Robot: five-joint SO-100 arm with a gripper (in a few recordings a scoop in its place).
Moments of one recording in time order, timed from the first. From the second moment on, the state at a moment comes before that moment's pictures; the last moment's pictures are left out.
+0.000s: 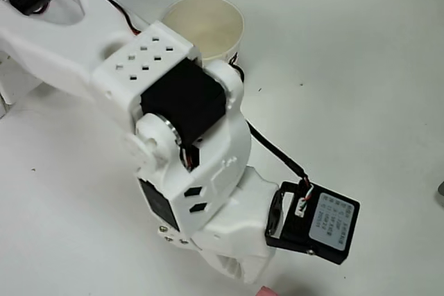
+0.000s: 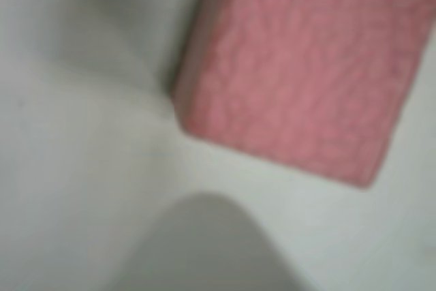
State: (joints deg) arm 7.5 51.0 36.3 89.0 -24.6
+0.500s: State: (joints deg) arm 8.4 38.4 7.1 100.9 -25.6
